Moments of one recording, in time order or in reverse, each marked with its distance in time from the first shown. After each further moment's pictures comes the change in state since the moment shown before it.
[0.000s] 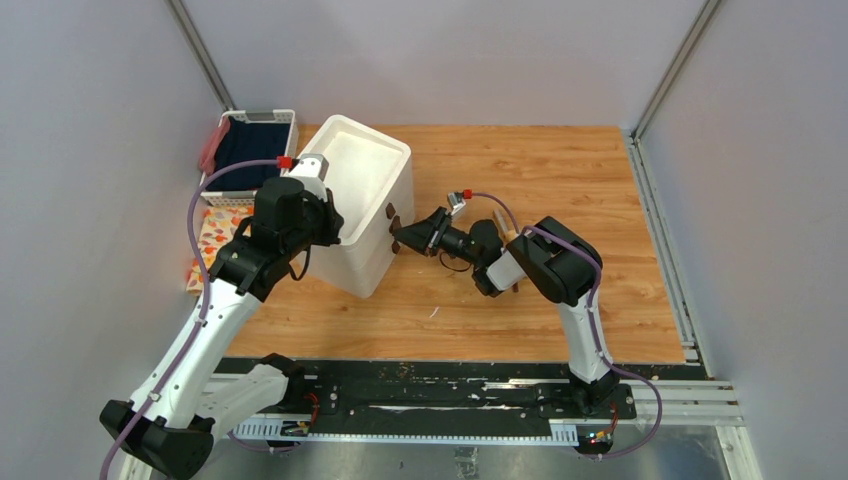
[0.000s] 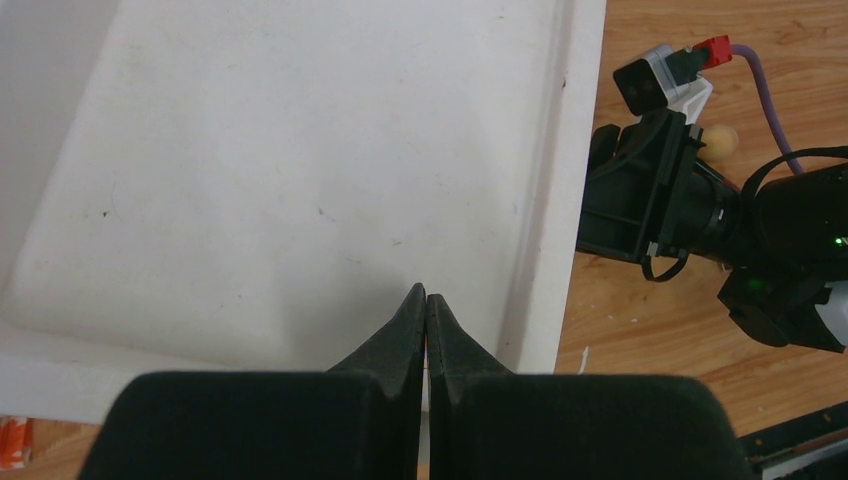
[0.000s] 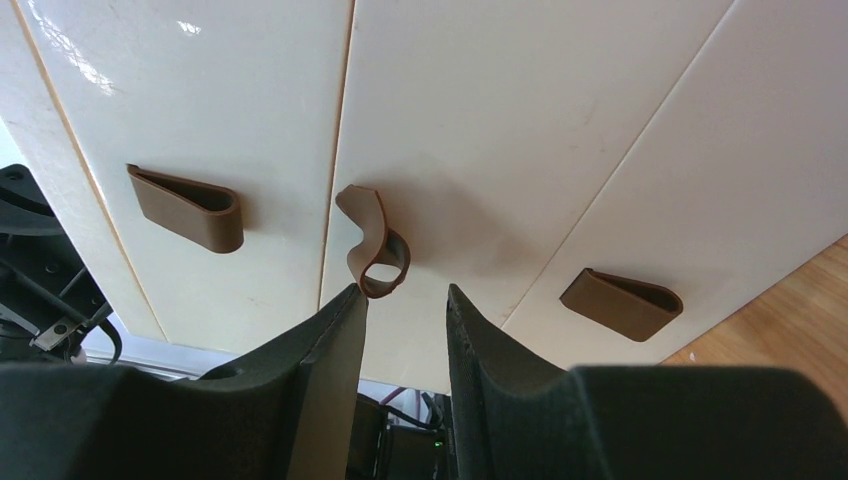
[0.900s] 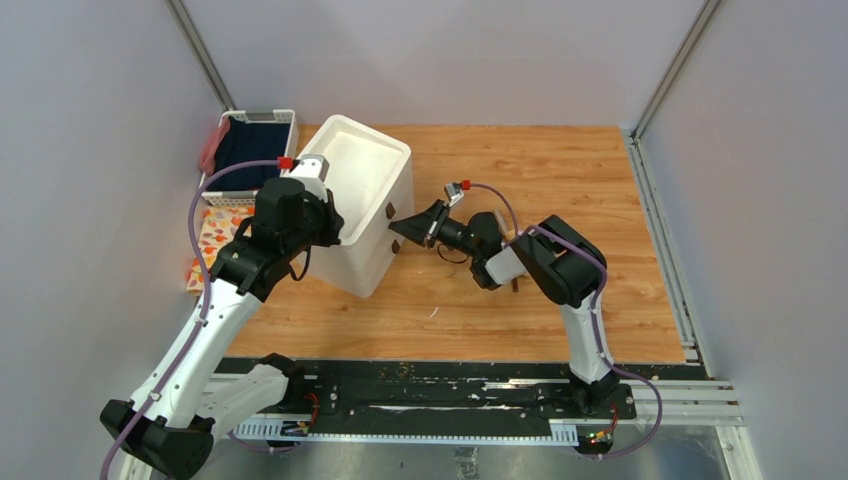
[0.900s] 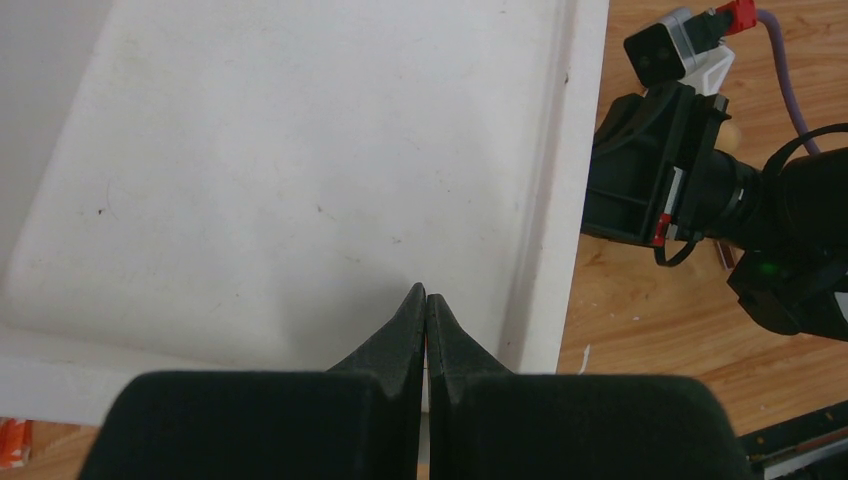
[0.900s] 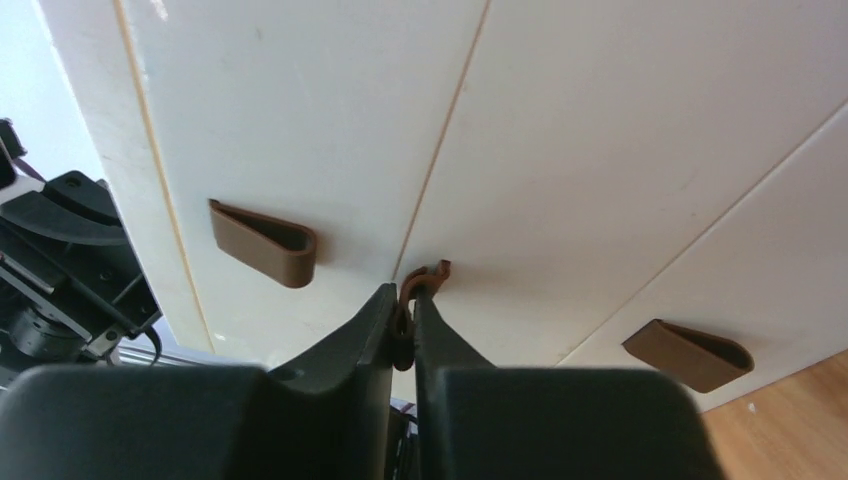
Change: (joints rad) left arm 0.000 0.000 -0.007 0.001 0.000 0.001; right arm 0.000 -0.033 0.045 -0.016 -0.016 0.012
